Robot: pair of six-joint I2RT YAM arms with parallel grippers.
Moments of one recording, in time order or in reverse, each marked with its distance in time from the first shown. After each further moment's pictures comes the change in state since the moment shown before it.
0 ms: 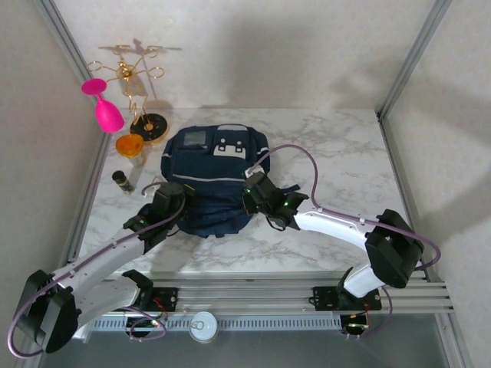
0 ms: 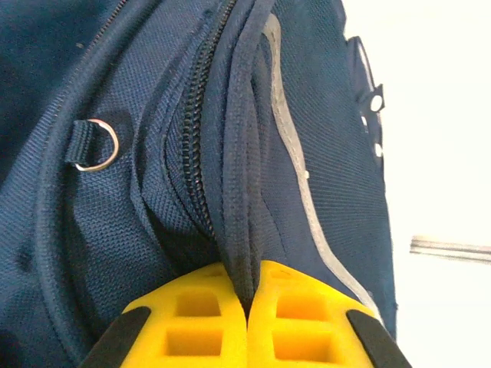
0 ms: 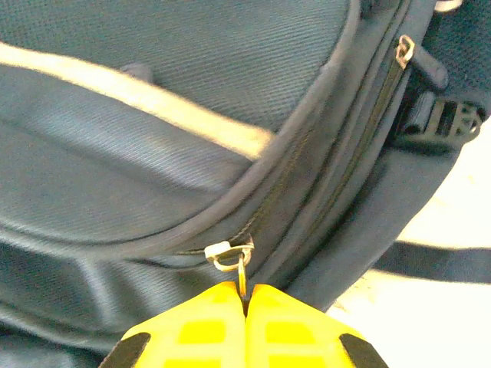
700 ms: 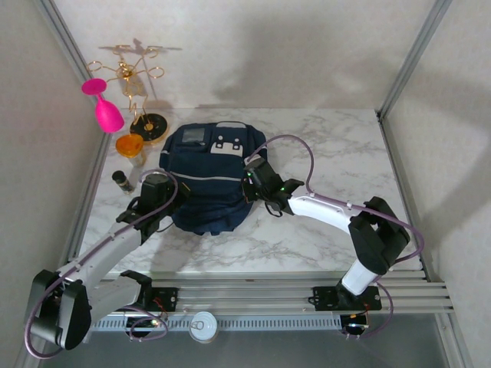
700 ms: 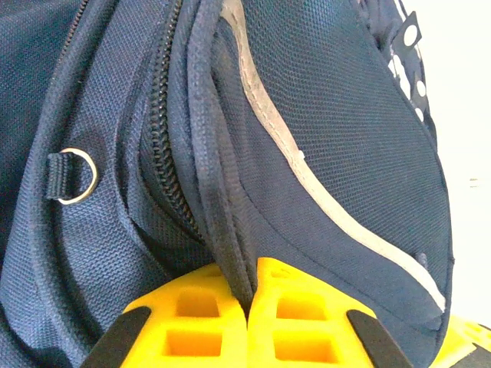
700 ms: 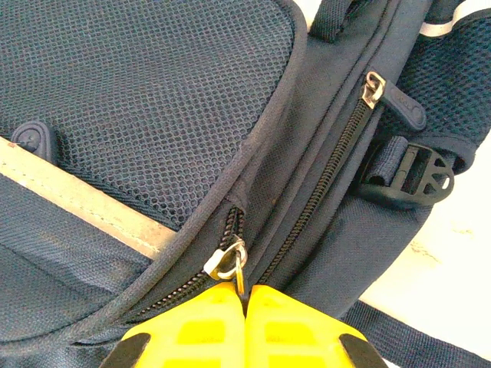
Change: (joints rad) left arm 0.183 0.064 0.021 -0.003 0.261 0.325; right arm -0.103 0.130 0.101 0.024 -0.076 -0.085
